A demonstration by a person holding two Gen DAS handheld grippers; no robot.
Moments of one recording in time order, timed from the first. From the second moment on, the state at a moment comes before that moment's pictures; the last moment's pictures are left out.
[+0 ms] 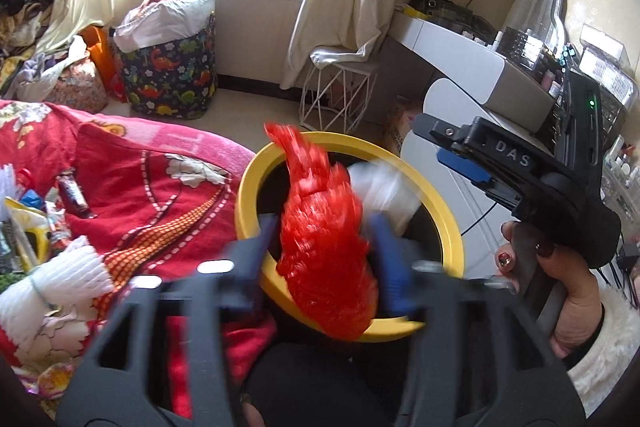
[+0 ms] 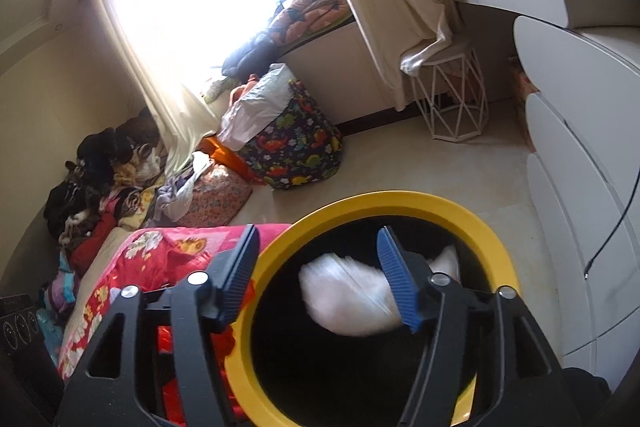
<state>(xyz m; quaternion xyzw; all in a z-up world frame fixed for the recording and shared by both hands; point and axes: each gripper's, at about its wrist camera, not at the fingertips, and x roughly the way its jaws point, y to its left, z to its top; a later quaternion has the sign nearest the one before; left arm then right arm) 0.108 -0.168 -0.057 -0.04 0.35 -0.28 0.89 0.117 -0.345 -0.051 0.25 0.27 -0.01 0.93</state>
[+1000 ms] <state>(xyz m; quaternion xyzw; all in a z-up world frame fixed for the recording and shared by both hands) 0.095 -0.102 -0.027 -0.09 0.29 -0.18 0.94 0.115 -0.298 -0.045 0.18 0.28 0.01 0.94</state>
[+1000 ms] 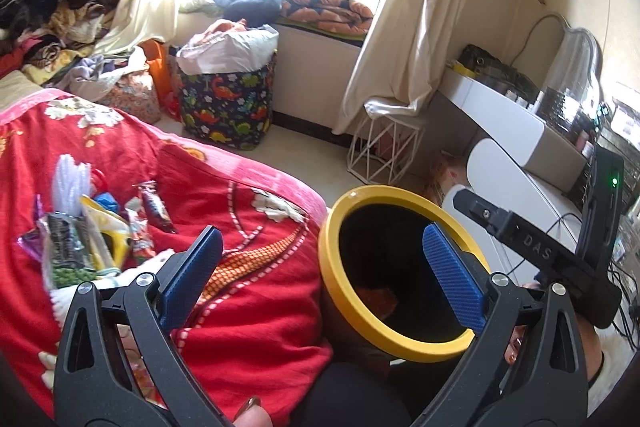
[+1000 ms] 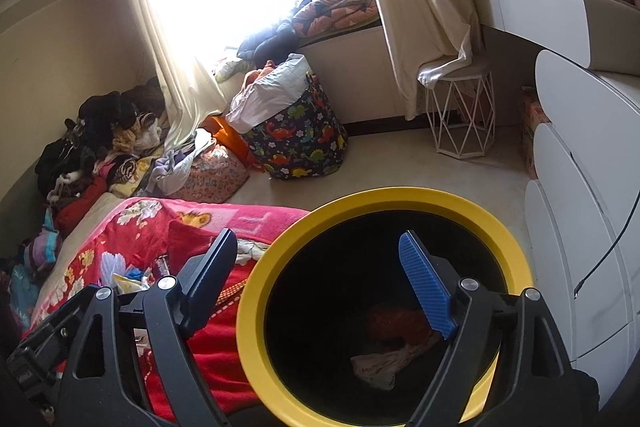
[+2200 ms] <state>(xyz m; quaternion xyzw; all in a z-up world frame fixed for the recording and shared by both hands) 0.082 -0.008 -0.001 -0.13 0.23 -0.09 0.96 0.112 -0.198 -0.020 0.11 0.28 0.11 0.95</state>
